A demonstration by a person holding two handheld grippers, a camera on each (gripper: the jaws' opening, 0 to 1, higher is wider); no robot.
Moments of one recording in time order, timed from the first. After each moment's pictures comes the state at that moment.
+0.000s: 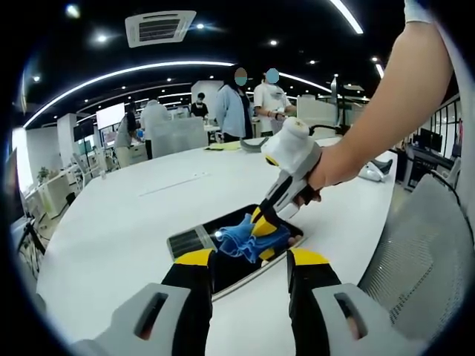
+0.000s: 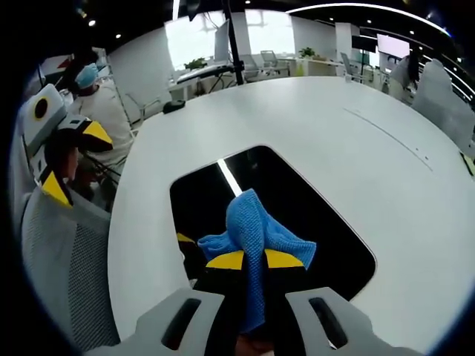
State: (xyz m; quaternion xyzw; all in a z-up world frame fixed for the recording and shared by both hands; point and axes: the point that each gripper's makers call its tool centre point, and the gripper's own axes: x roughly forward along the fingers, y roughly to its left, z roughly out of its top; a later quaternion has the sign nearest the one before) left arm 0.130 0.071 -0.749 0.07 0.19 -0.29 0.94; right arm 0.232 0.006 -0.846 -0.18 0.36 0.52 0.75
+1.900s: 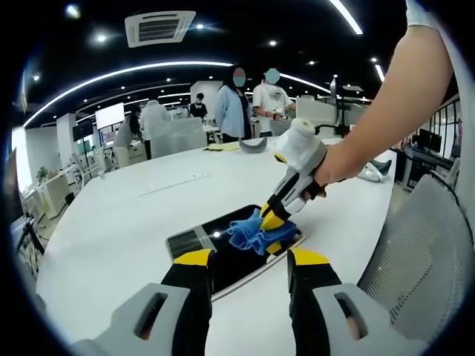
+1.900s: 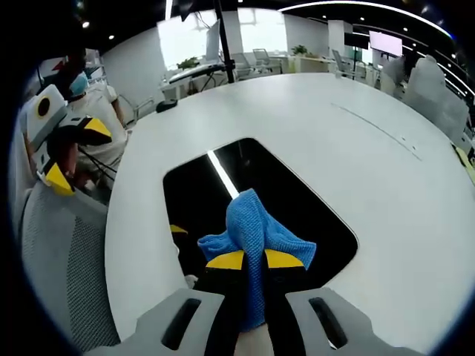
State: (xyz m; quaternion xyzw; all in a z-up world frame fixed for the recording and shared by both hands) left arm 0.129 0.069 -0.745 0.07 0.19 -0.29 0.94; right arm 0.237 -0.021 -0.846 -0.18 0.37 0.51 0.76
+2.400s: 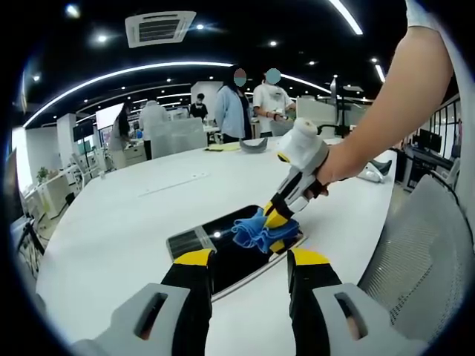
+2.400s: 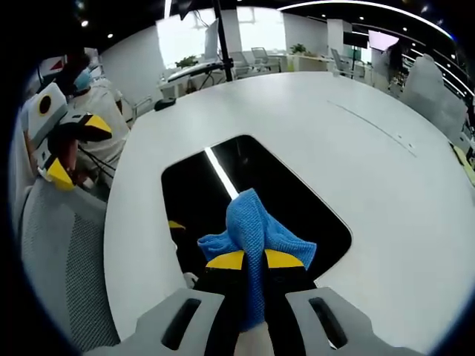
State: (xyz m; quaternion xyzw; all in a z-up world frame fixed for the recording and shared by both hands) left arm 0.129 0.070 -0.745 0.07 0.19 -0.29 0.94; right arm 0.237 -0.029 -0.846 -0.18 0.37 0.50 0.76
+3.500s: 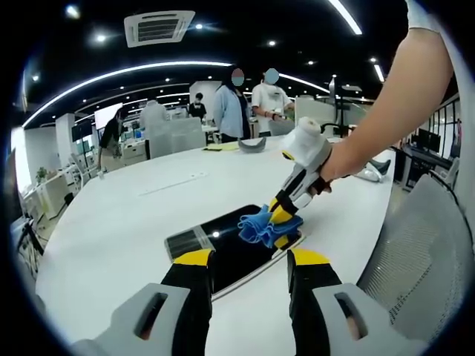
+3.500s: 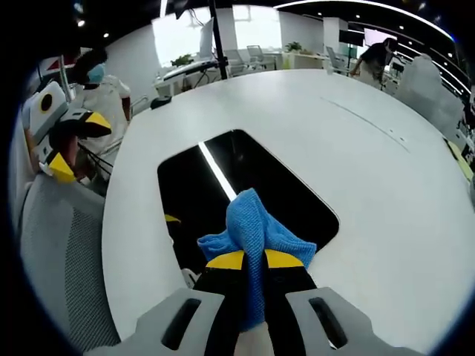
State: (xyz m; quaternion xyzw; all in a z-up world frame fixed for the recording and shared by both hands) left arm 0.128 0.068 -0.746 0.07 0.19 -0.29 0.93; right arm 0.238 -0.048 -0.846 -0.19 0.37 0.49 0.77
